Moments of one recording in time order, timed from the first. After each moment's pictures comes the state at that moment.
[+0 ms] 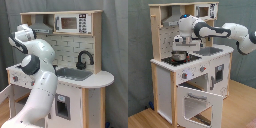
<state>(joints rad) 0.15 0.82 1.22 -0.95 -0.99 1.30 -0.49</state>
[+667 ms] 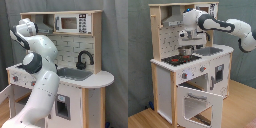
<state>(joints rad) 0.08 0.79 1.33 -0.95 -0.99 1.13 -0.47</state>
